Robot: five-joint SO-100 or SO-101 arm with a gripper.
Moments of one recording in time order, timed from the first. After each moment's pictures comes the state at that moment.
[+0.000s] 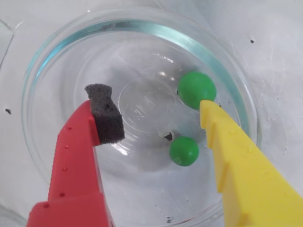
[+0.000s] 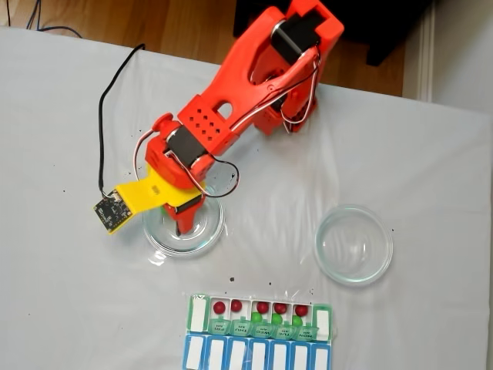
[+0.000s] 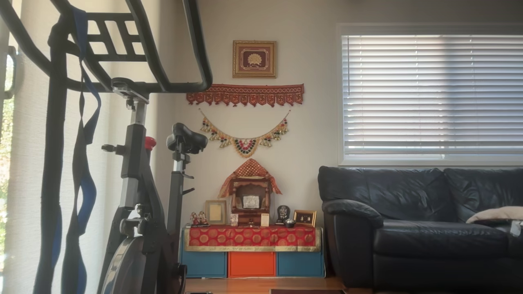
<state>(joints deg) 39.6 116.3 123.0 49.8 -78.7</state>
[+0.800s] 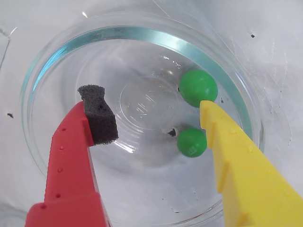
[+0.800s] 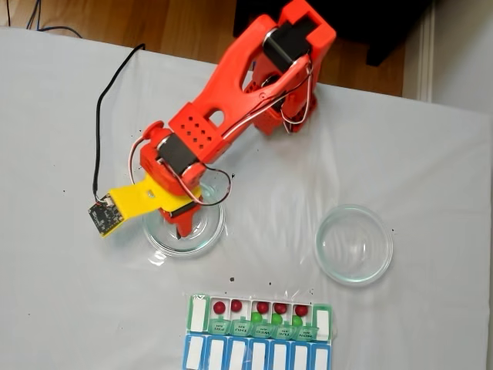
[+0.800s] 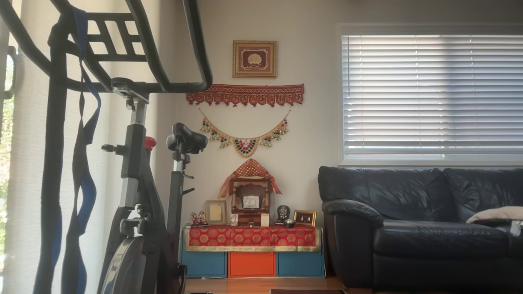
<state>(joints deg) 40.3 110.0 114.7 57.2 -75.4</state>
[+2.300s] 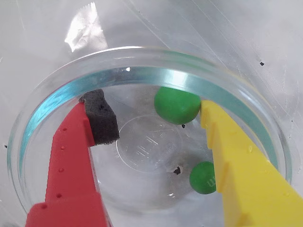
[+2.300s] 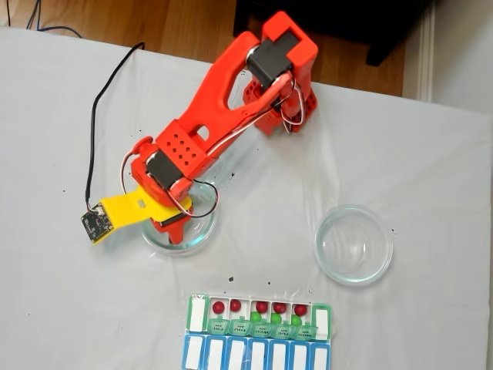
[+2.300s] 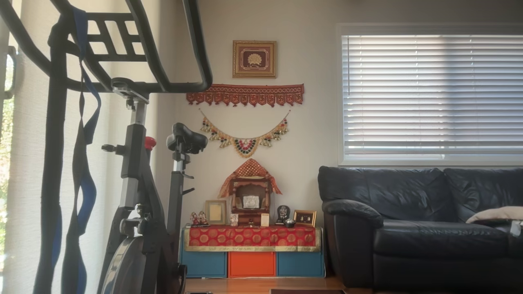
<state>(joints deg) 41.7 100.1 111.2 51.5 -73.2</state>
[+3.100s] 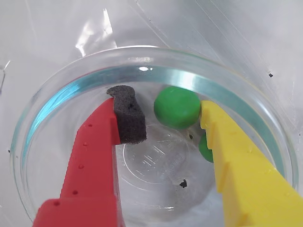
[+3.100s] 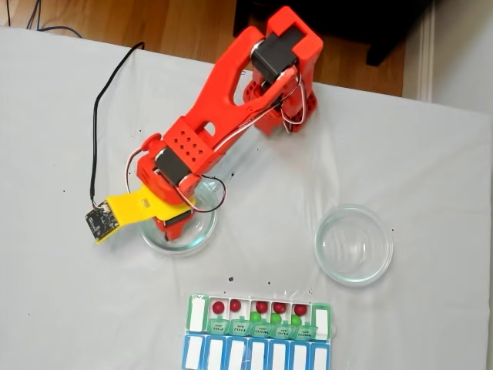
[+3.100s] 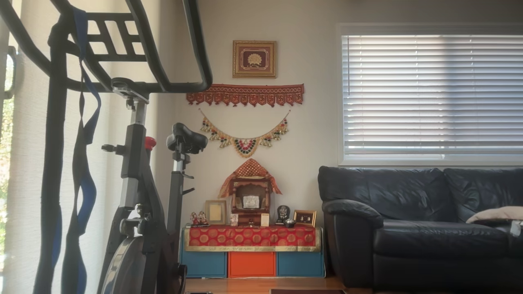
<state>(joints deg) 41.6 101.3 117.7 43.2 -73.2</state>
